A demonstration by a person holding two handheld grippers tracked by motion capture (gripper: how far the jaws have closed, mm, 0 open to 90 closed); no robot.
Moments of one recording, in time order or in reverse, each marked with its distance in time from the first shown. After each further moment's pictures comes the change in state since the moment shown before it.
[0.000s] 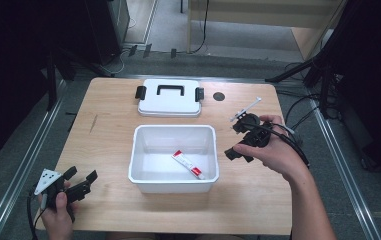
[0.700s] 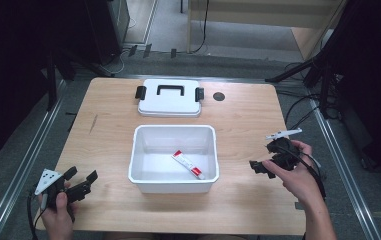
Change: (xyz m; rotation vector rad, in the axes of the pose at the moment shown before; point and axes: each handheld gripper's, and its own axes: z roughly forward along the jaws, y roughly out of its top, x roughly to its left) left arm 0.000 0.000 0.000 0.005 0.001 0.004; right arm -0.051 -0.098 0.043 -0.169 -0.058 0.228
